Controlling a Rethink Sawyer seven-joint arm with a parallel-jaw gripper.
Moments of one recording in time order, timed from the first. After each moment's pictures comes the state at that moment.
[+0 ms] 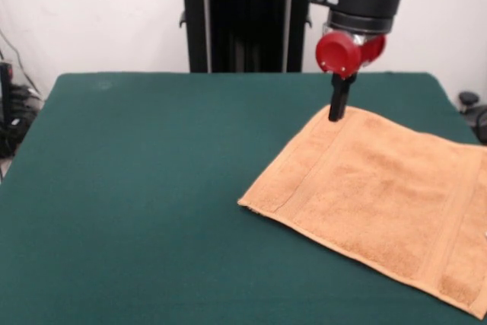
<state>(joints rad) -0.33 -0.76 0.55 1.75 -0.85 0.68 1.51</state>
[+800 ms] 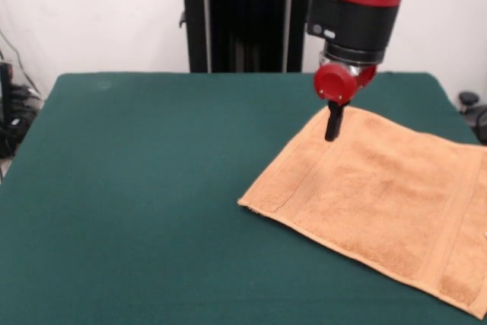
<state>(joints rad) -0.32 -0.66 0.55 1.72 -0.92 0.68 1.51</state>
